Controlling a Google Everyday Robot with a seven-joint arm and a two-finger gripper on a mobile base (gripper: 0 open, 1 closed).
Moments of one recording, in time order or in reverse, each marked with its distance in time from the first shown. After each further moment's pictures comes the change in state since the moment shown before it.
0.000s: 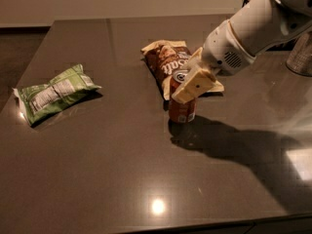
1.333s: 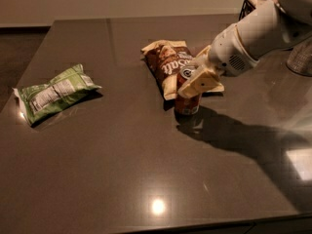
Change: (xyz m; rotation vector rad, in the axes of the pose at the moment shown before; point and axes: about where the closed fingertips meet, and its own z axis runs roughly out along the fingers) arm 0.016 -0.029 0.004 0.070 -0.028 -0.001
